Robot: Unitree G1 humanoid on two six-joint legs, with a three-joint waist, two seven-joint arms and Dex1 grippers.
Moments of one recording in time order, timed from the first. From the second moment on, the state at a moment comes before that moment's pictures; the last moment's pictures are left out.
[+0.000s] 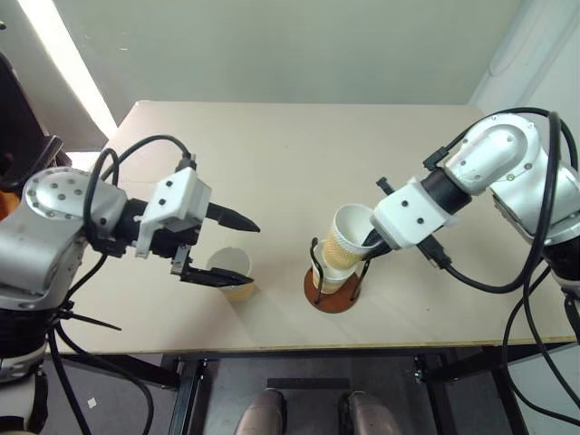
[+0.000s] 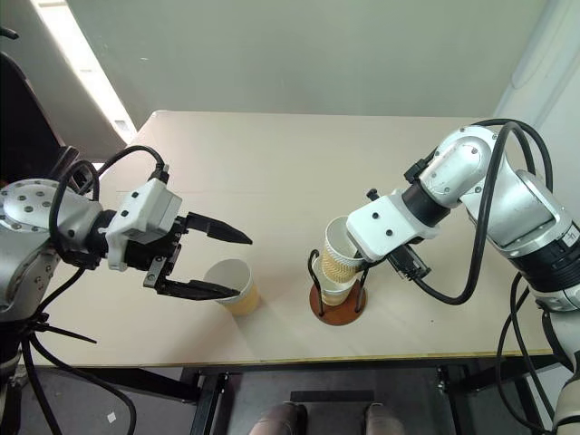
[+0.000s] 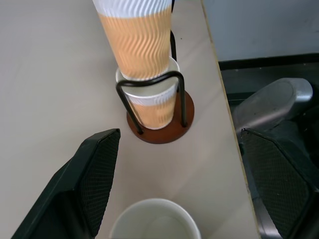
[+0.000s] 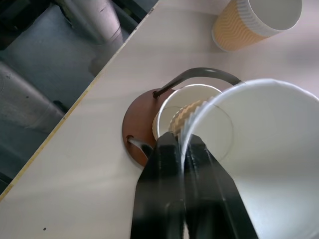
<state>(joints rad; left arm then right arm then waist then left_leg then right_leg) -0.60 1.08 0.03 -0.31 -0.57 0.57 -1.43 -1.15 -0.94 0.57 -0.17 0.25 0.21 1.61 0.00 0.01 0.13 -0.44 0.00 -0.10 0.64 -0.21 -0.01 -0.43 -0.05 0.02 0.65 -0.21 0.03</state>
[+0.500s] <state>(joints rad) -0.80 1.14 -0.07 -0.02 -0.38 0.40 -1.53 -1.04 -0.90 0.31 -0.13 0.42 0.46 1.51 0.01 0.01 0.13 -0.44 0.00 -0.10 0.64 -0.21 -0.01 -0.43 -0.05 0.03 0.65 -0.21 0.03</state>
